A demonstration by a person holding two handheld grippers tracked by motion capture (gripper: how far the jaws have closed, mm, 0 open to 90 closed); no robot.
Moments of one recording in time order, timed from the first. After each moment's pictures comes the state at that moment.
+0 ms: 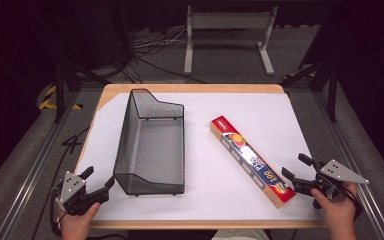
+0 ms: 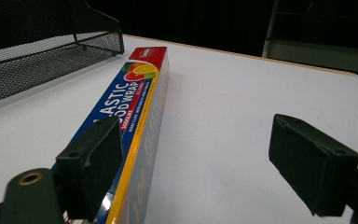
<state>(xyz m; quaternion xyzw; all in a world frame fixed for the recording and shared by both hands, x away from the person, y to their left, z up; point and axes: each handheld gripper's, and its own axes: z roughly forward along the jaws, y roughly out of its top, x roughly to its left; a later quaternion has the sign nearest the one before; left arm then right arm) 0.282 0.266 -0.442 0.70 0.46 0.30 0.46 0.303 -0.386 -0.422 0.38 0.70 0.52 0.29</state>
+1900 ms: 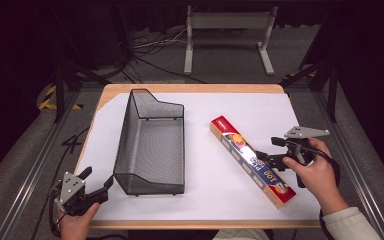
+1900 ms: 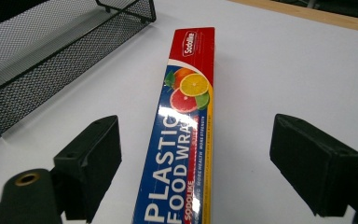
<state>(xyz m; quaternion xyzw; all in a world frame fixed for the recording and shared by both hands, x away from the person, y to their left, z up) 0.280 0.268 -0.441 0.69 0.47 0.31 0.45 0.367 -0.310 -0.358 0.41 0.79 0.42 0.17</state>
